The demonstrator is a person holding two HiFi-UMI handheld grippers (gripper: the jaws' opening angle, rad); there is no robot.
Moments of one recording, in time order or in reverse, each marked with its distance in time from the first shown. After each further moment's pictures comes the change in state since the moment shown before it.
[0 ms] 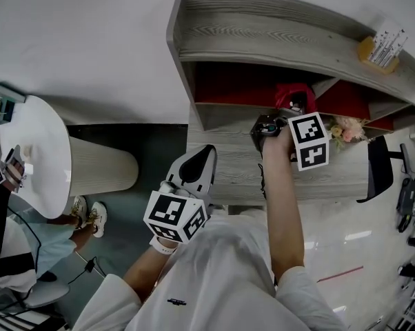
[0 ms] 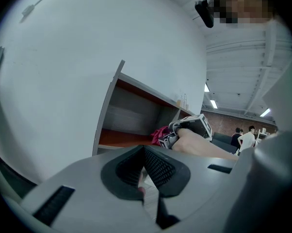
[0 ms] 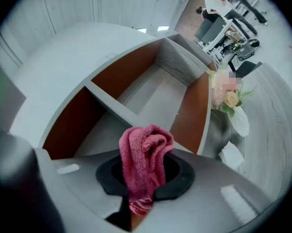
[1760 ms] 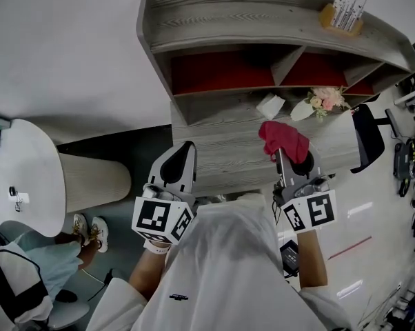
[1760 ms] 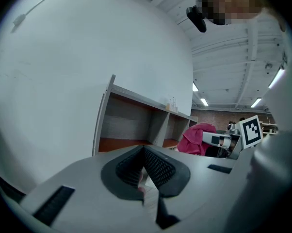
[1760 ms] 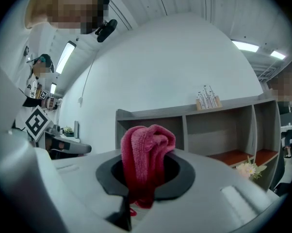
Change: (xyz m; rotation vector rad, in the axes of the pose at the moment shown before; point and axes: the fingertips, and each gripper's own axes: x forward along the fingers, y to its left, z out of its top) left arm -0.034 -0.011 0.011 0.117 -0.069 -0.070; right arm -0.209 0.045 0.005 -0.951 0.156 0.644
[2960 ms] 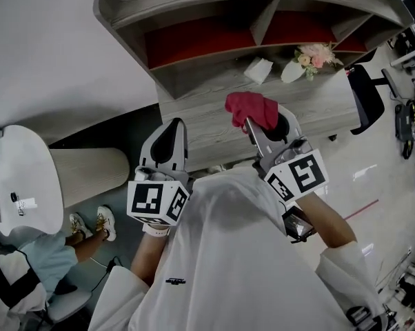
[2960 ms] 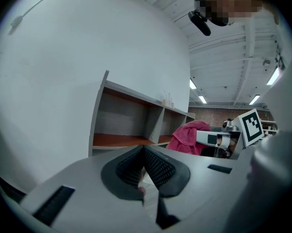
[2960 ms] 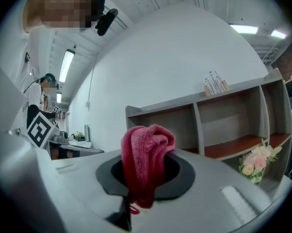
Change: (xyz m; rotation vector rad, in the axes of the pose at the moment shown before) left arm 0.004 -0.019 -0.019 0.022 0.009 -0.005; right arm 0.006 0.028 -0.019 0.098 0.032 0.115
